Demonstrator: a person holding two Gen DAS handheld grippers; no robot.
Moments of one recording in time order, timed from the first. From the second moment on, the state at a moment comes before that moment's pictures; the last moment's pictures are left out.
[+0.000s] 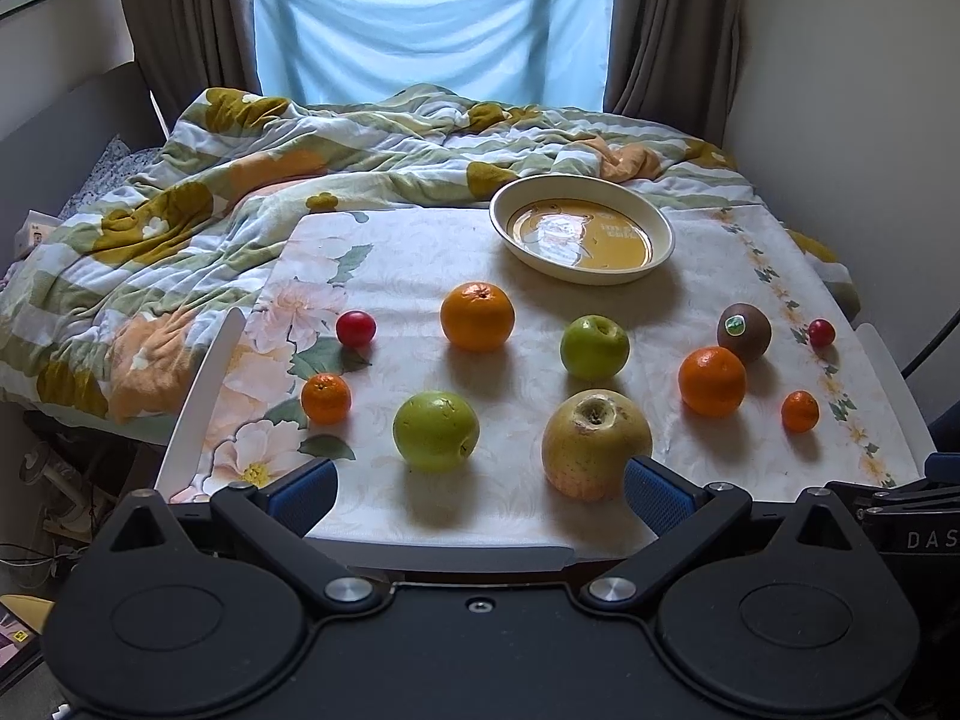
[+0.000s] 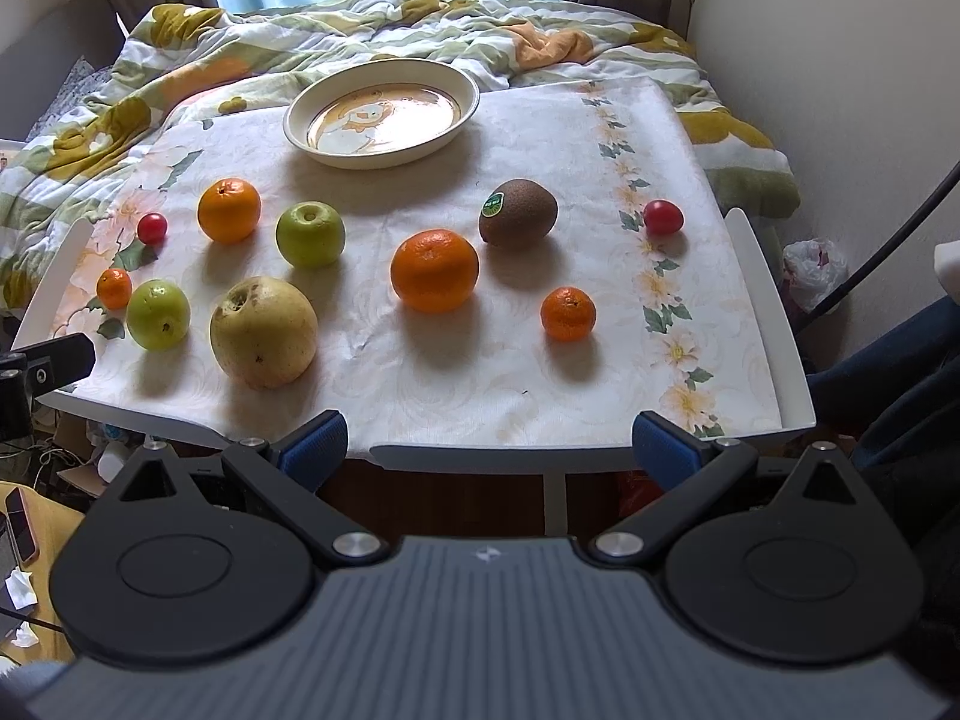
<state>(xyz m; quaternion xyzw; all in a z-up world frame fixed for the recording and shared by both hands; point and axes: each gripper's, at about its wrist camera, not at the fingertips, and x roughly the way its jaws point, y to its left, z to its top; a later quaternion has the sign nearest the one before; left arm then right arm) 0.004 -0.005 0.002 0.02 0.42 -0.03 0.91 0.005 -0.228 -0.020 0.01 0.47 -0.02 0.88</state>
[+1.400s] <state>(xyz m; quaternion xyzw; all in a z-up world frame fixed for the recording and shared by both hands) 0.008 -0.004 -0.001 0.02 0.42 -0.03 0.91 0.007 -0.228 -0.024 0.02 0.48 -0.02 0.88</state>
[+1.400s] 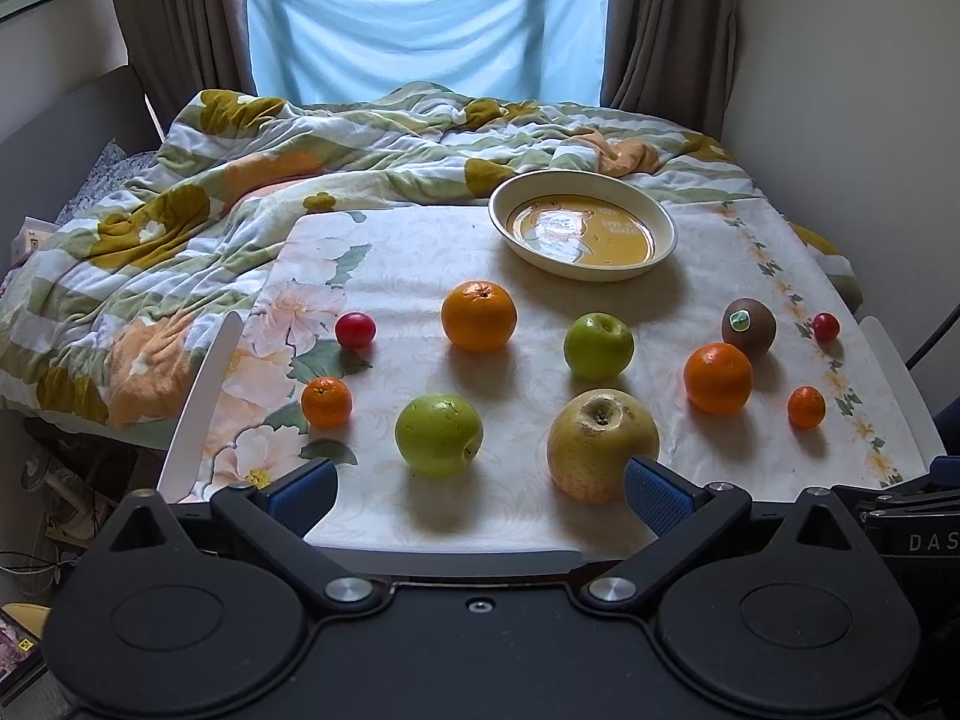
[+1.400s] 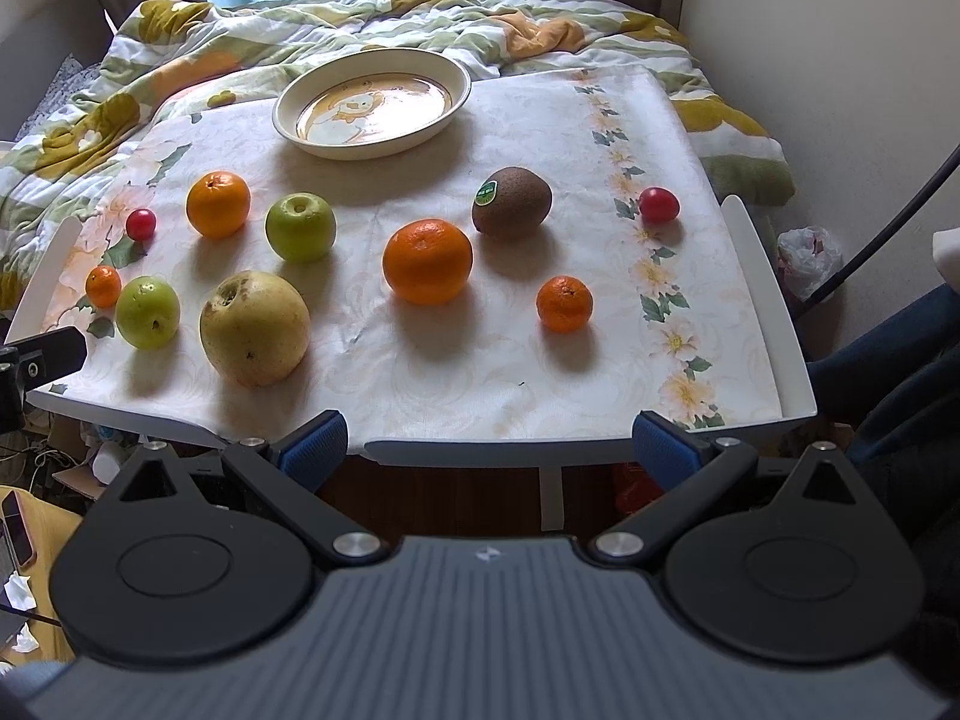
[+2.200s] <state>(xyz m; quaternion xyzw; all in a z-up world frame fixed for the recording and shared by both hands) 0.014 -0.003 0.016 0.03 0.40 -0.06 0.91 0.003 -0.219 -0.006 0.01 0.47 -0.02 0.88</state>
